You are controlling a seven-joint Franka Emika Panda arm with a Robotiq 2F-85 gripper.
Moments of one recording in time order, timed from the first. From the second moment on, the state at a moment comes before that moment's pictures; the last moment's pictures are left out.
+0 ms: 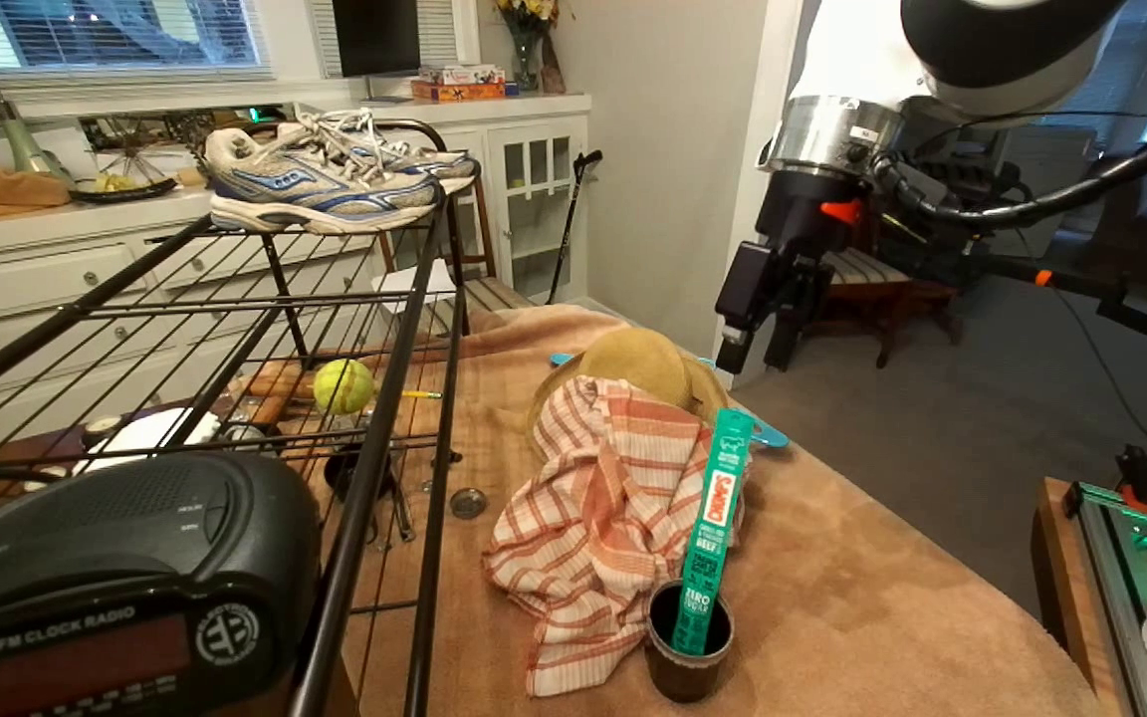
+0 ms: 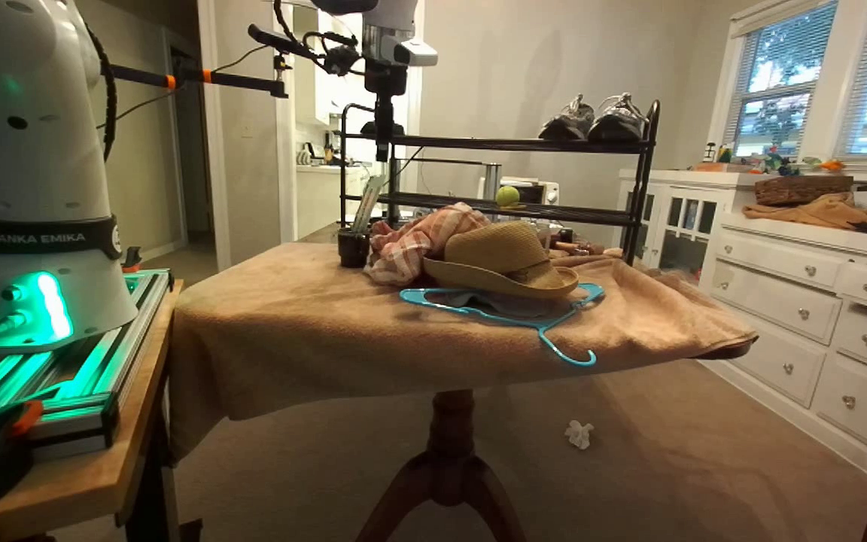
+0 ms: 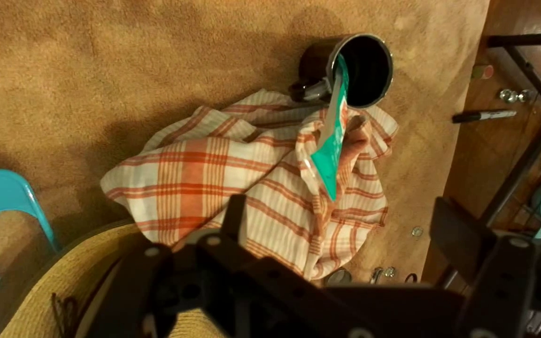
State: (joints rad) arm 0.07 -0.29 0.04 -2.48 0.44 2.28 0.10
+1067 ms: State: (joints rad) arm 0.13 -0.19 0.06 -2.51 0.46 2.45 0.02
